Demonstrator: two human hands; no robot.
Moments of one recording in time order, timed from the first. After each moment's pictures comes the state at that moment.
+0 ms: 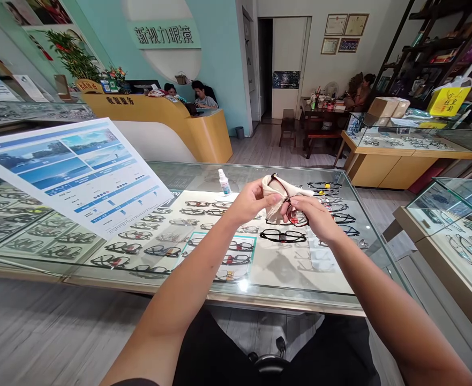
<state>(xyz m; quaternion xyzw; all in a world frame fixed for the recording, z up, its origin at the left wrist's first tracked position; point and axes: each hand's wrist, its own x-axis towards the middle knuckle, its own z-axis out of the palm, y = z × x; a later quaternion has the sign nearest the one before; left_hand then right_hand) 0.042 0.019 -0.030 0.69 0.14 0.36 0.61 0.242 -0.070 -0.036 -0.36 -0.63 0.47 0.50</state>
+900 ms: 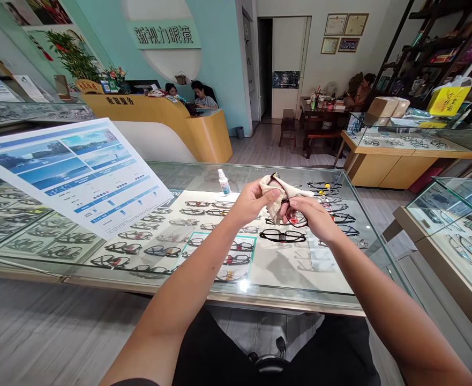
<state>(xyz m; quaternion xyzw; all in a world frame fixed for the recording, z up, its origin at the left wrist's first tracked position) 0.047 0.014 -0.032 0.68 0.15 0.38 0.61 0.240 -0.071 -0.032 -0.34 -0.64 0.48 0.50</state>
